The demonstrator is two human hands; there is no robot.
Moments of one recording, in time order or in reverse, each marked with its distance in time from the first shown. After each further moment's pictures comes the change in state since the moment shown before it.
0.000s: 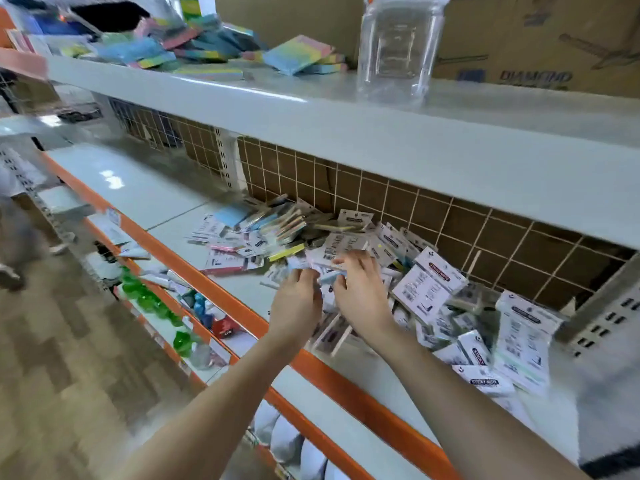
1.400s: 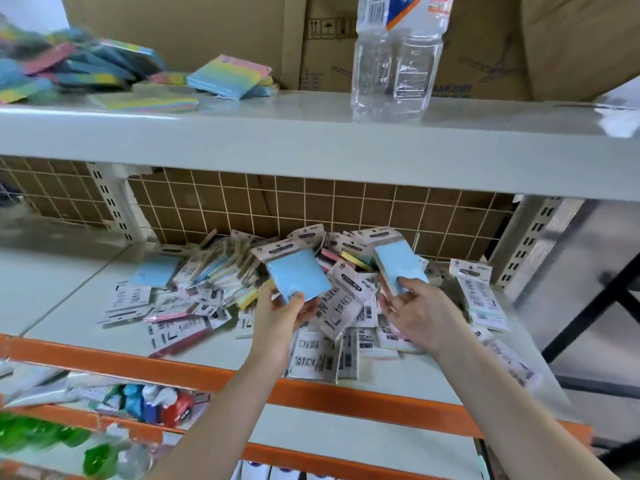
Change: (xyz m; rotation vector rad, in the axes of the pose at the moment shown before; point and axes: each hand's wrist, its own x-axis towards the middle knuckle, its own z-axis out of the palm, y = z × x) left_hand 0.049 -0.037 -0.034 -1.388 -0.397 -0.316; right_hand -0.035 -0.006 -0.041 1.713 0.522 0.888
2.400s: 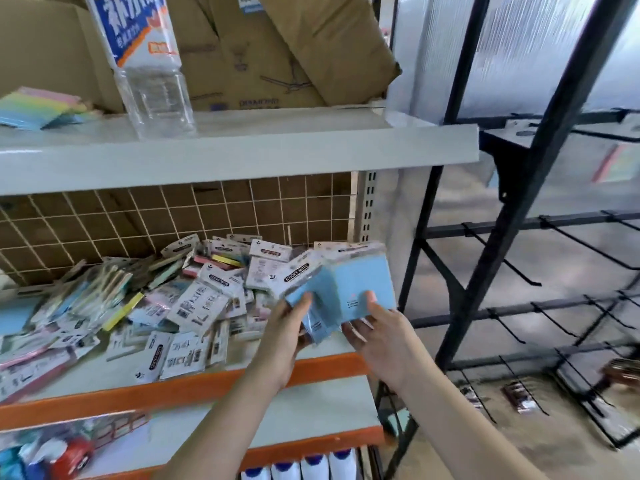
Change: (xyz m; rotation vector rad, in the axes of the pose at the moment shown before) left_hand -0.123 -0.060 0.163 0.136 -0.386 -0.165; right_hand -0.135 -0.050 -0.131 -0.009 0.101 -0.210
